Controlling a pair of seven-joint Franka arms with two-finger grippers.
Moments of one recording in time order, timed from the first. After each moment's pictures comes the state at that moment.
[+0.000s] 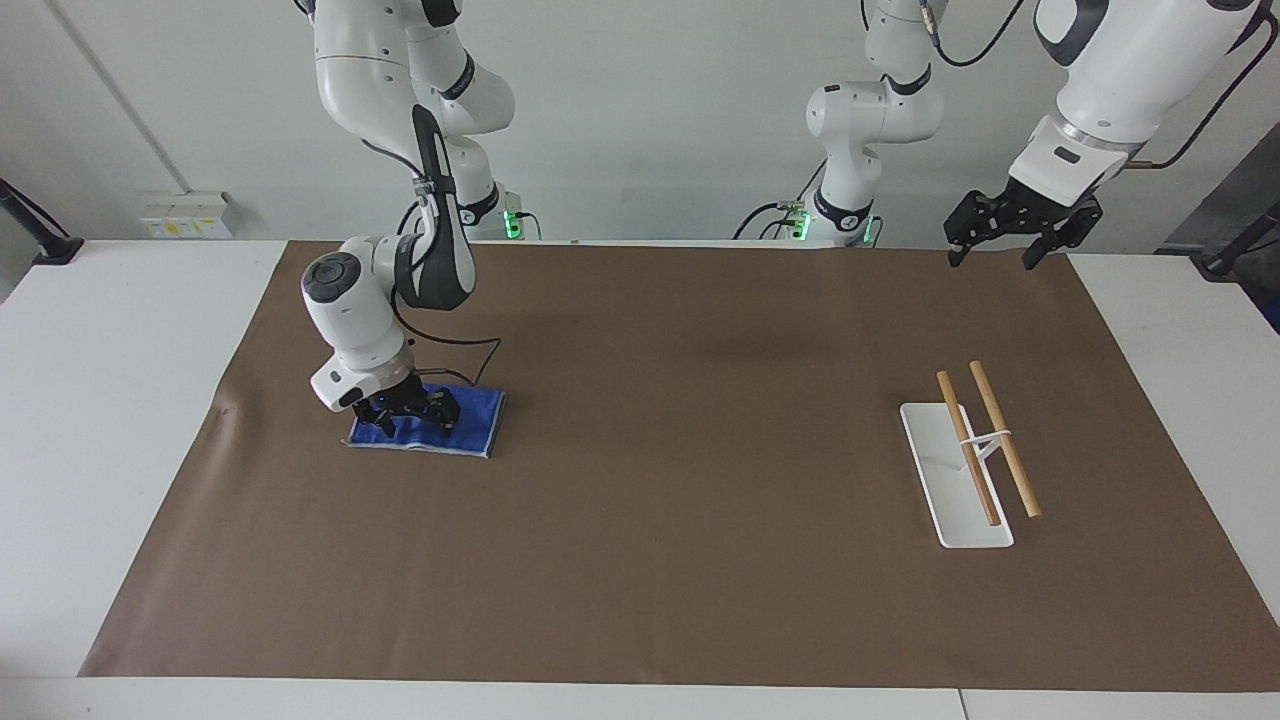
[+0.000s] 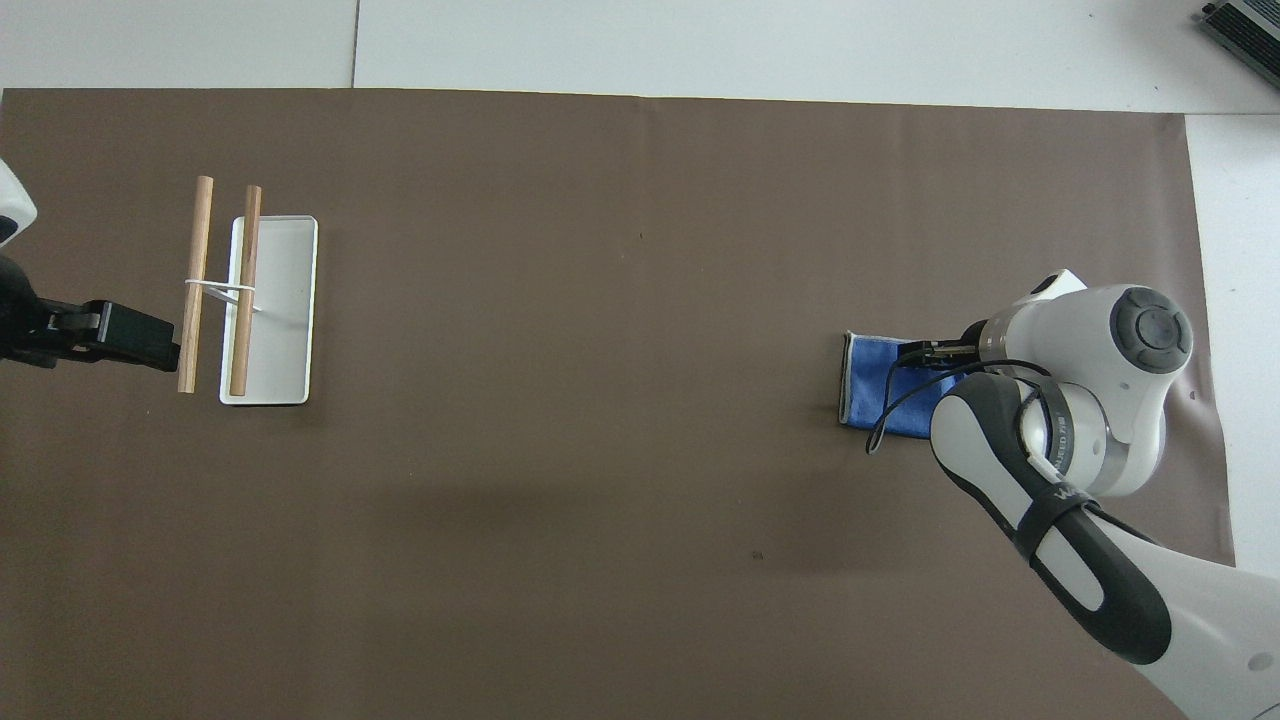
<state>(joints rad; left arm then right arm) -0.07 -0.03 -0.03 -1.57 -0.02 1.48 -0.01 0.10 0.25 -0.10 -2.17 0.11 2.50 -0.05</state>
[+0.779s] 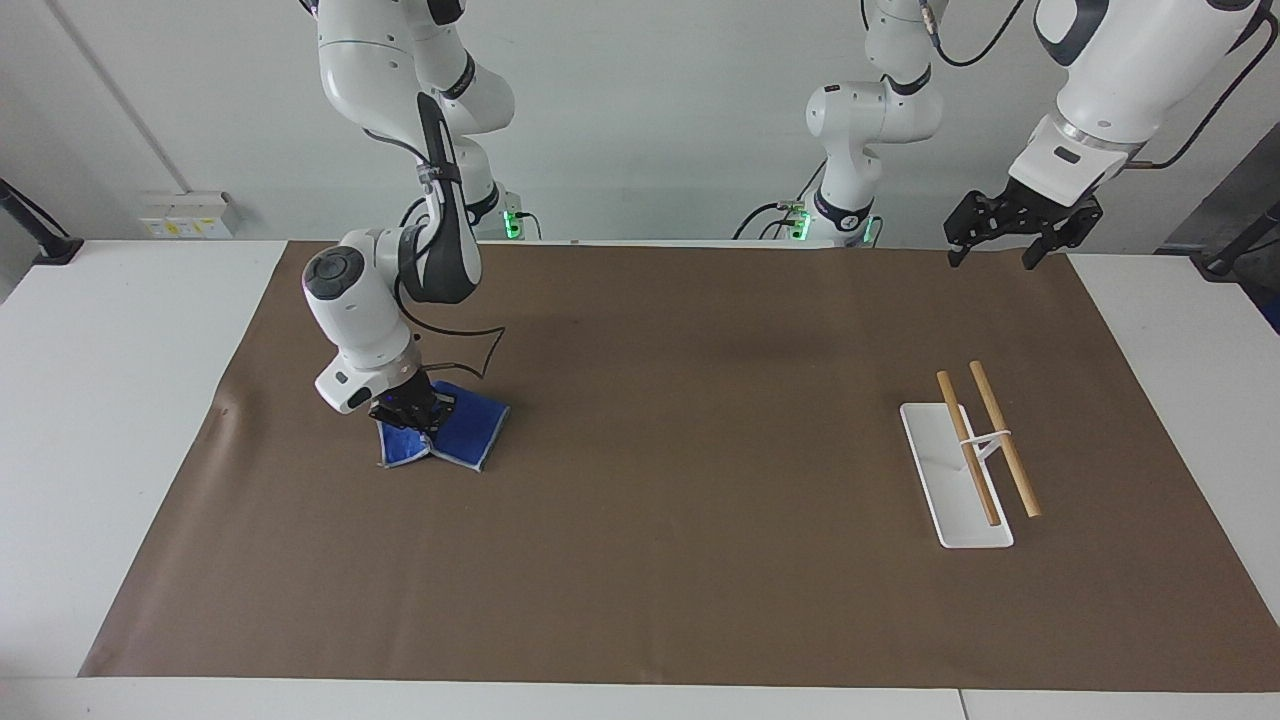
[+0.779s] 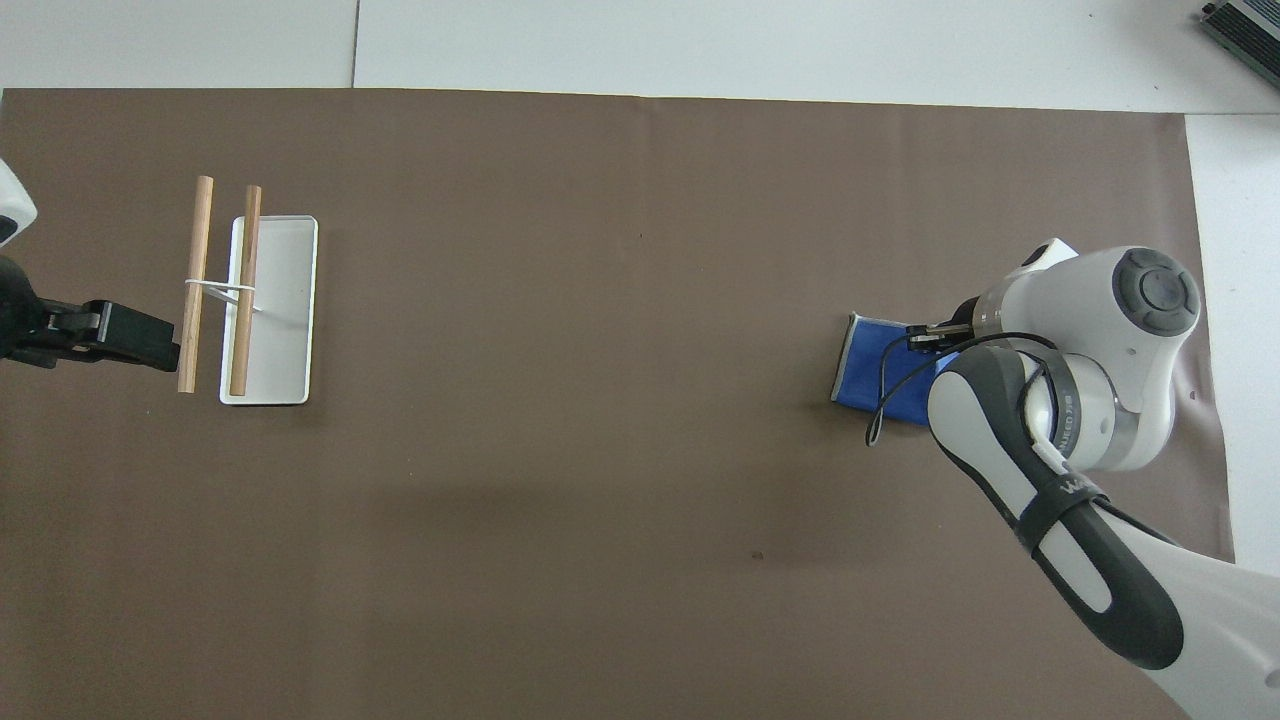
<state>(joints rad) -0.07 -0.03 -0.03 -1.57 -0.02 1.48 -0.01 0.14 0.23 -0.10 -2.03 0.12 2.33 -0.08</state>
